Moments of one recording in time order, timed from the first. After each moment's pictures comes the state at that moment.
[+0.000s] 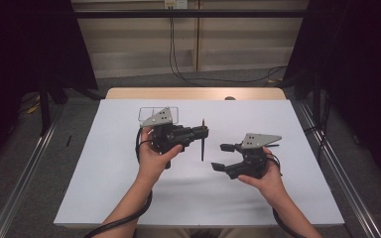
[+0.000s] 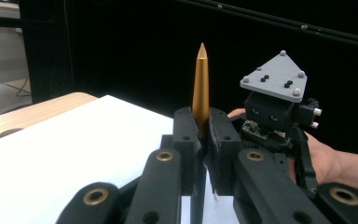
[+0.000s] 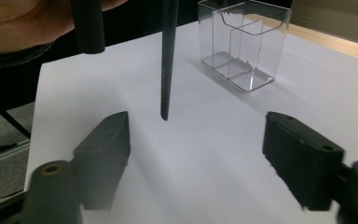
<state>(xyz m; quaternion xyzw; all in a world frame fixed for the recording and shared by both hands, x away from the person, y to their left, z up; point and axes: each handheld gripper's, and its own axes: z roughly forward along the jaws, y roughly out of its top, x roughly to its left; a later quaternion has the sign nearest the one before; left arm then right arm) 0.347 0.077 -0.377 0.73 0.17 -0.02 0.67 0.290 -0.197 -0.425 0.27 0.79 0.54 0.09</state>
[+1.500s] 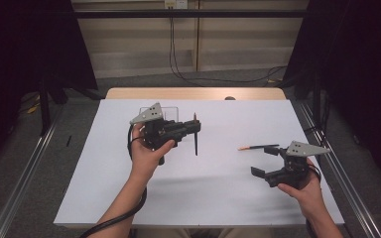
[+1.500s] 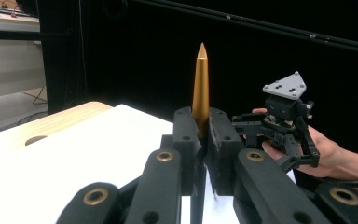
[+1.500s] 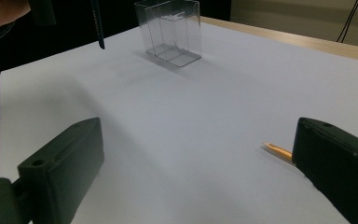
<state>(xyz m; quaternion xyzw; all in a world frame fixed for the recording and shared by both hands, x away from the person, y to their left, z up) 0.352 0.095 -0.366 0.72 0.18 0.00 0.68 0.255 -0.294 -0.434 0.34 0.75 0.54 0.14</state>
